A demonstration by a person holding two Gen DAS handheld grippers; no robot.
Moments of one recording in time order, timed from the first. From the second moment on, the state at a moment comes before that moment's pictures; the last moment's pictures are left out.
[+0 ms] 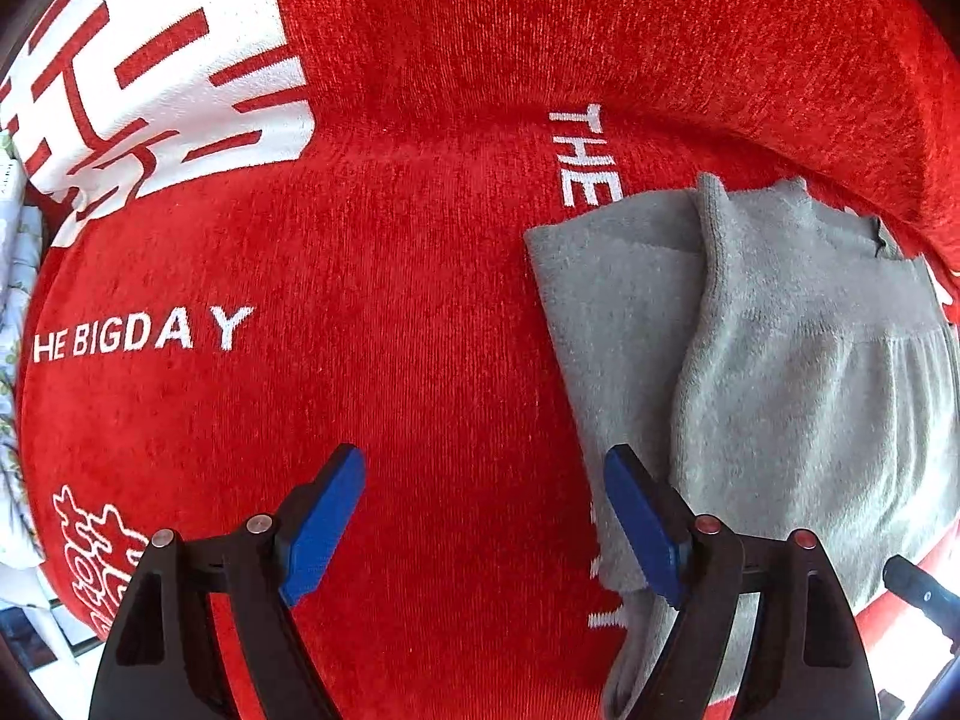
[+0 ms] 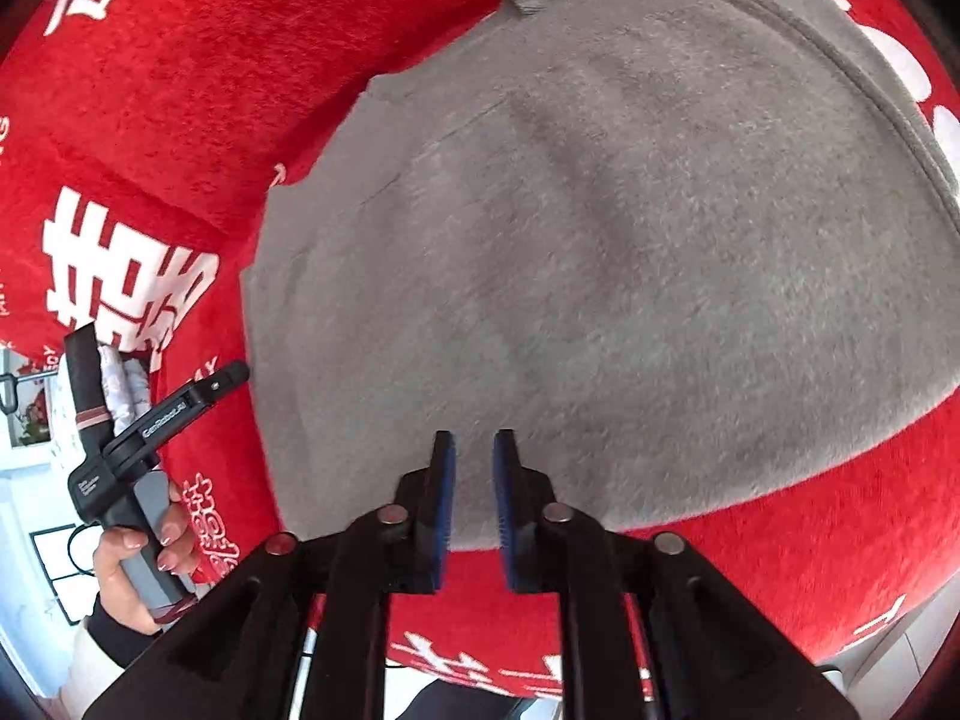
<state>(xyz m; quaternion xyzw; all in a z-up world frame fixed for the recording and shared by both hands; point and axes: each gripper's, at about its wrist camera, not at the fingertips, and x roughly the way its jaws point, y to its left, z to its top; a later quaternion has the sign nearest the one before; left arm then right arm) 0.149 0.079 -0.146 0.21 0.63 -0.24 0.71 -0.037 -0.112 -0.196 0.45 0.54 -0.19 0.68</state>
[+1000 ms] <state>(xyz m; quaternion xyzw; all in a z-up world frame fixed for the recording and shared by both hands) 0.120 0.098 -0.129 0.20 0.65 -0.23 0.70 -0.026 -0.087 -0.195 0.47 0.53 -0.17 0.69</state>
